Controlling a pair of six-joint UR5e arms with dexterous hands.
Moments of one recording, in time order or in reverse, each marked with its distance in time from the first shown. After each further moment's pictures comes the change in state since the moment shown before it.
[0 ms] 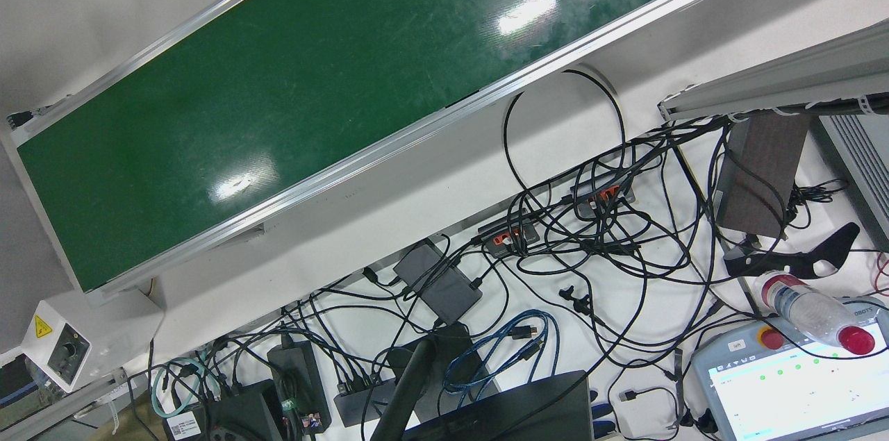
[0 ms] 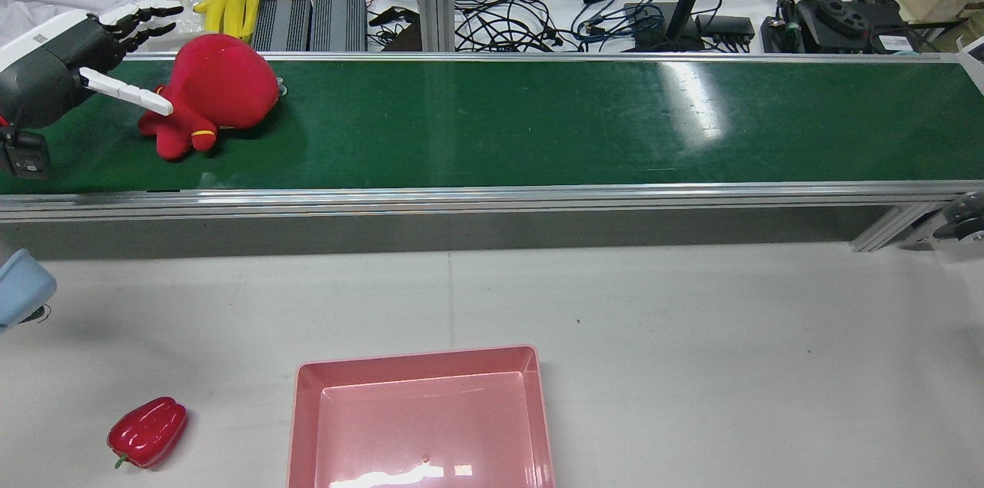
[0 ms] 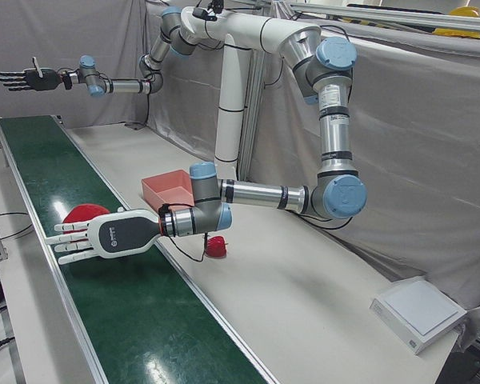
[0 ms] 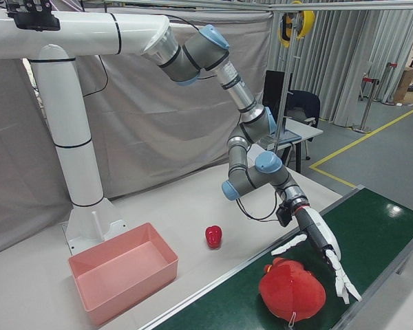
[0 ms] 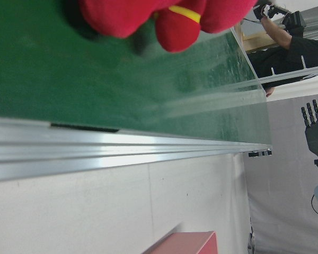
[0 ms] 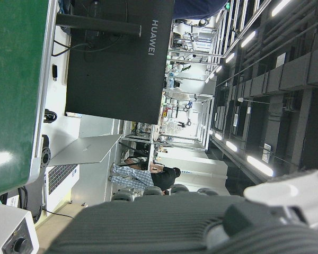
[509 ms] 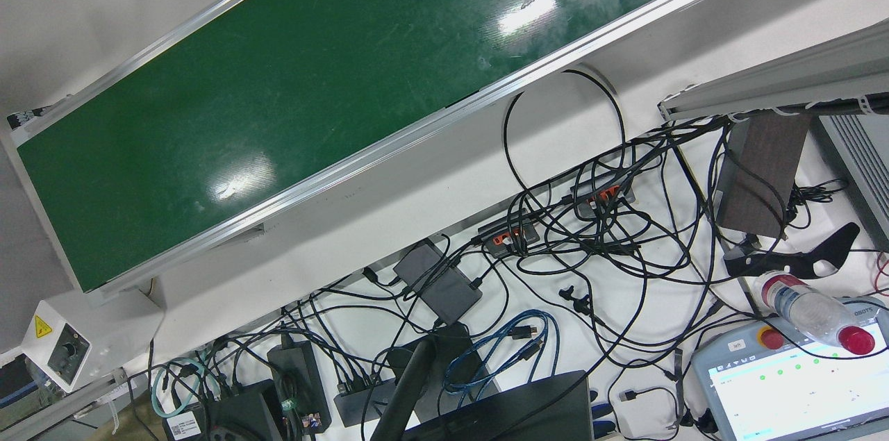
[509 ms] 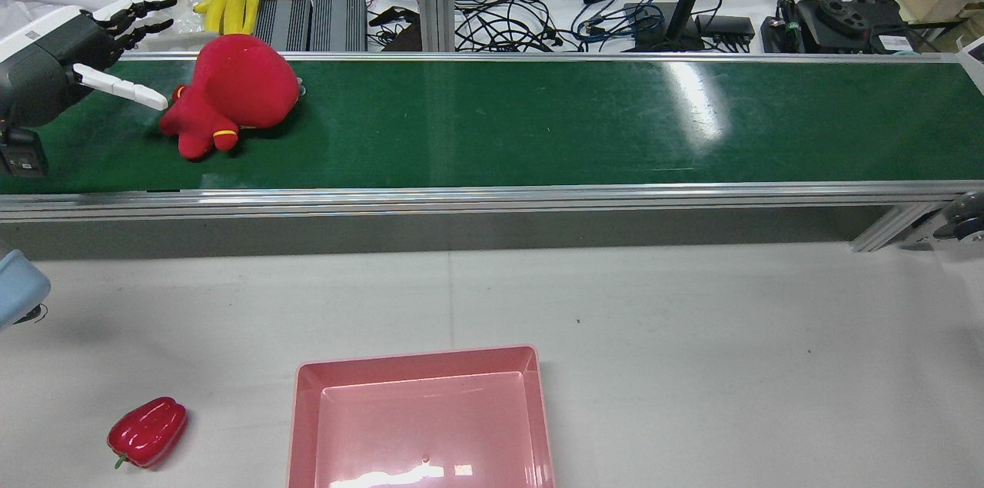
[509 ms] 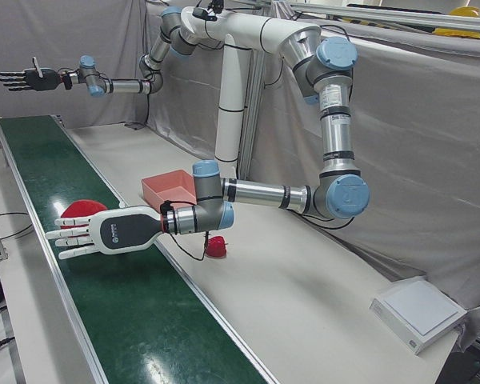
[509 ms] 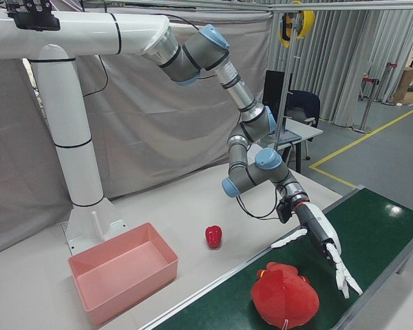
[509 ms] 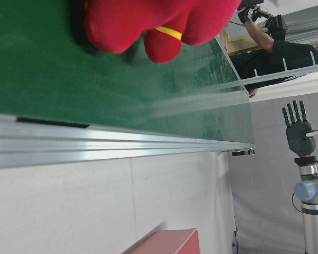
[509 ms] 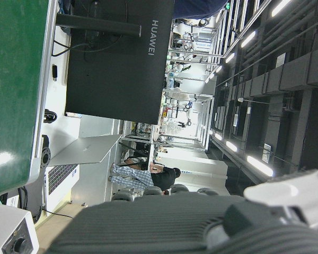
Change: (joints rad) left arm -0.009 0.018 -0.030 -0.014 0.000 -0.043; right arm 0.000 0.000 0.000 0.000 0.000 0.000
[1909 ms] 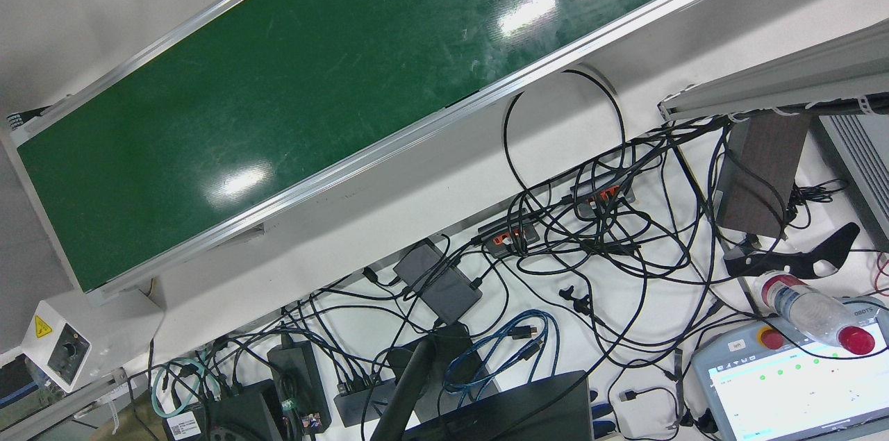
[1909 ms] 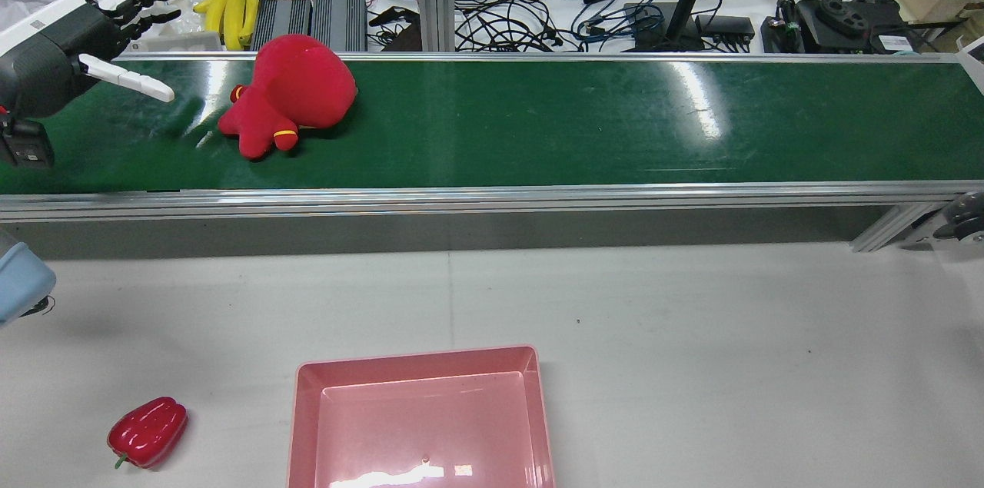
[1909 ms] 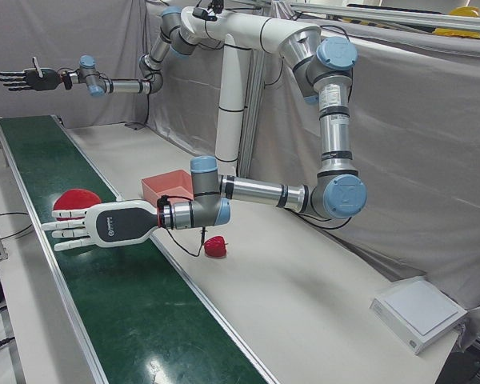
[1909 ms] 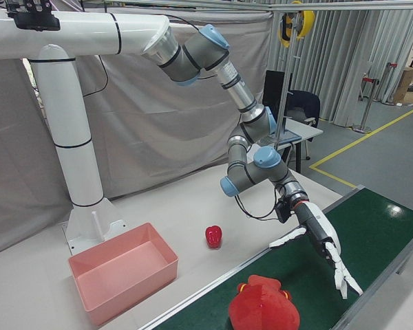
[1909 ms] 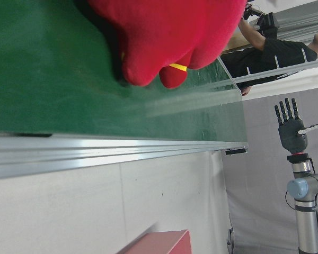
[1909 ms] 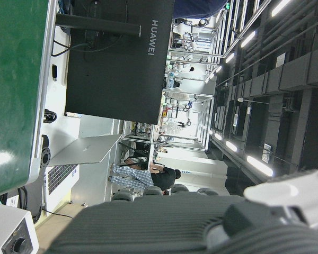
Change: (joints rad) left arm -0.002 -0.021 -0.010 0.007 0.000 0.000; right arm 0.000 0.000 0.000 0.000 0.000 0.000
